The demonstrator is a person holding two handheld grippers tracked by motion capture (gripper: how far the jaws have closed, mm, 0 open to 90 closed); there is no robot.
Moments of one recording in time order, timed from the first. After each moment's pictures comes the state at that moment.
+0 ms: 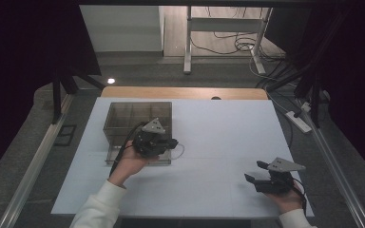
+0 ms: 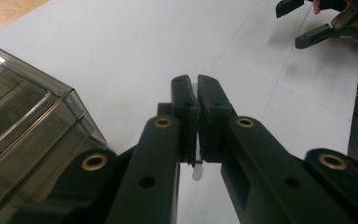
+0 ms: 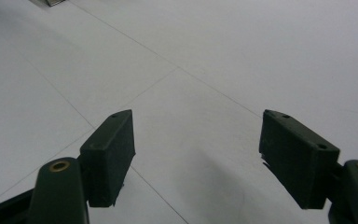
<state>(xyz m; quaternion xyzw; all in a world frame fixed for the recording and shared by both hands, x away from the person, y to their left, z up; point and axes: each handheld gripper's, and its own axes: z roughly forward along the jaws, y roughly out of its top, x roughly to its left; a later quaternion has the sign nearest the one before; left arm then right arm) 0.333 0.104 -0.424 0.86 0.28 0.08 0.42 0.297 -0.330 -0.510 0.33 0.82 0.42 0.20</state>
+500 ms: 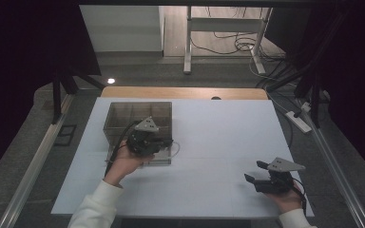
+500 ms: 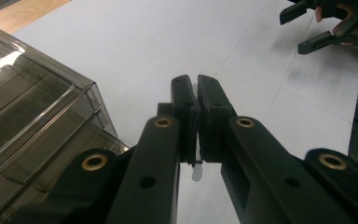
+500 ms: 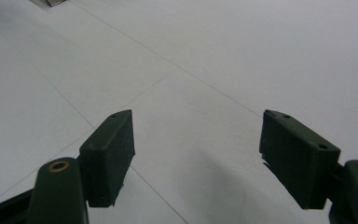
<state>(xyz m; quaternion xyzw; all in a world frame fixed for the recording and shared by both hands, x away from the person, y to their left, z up) 0.330 0.119 -0.420 0.85 0.29 0.09 0.43 0.298 -0.330 -0.510 0.33 0.82 0.42 0.20</state>
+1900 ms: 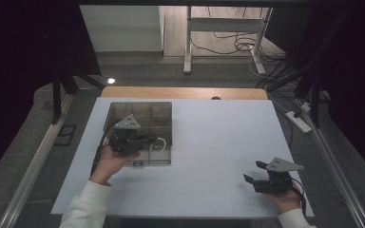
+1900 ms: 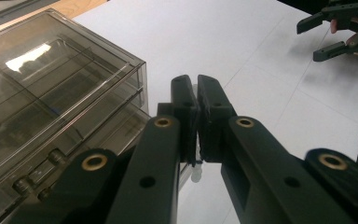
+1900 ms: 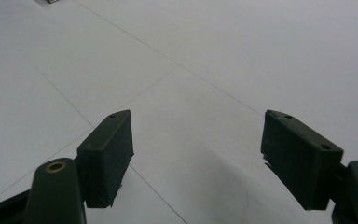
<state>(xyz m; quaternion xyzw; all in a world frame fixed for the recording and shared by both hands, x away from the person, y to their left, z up) 0.323 0.161 -0.416 0.83 0.33 0.11 0.44 0.298 -0.328 -0.513 0.33 0.82 0.42 0.19</state>
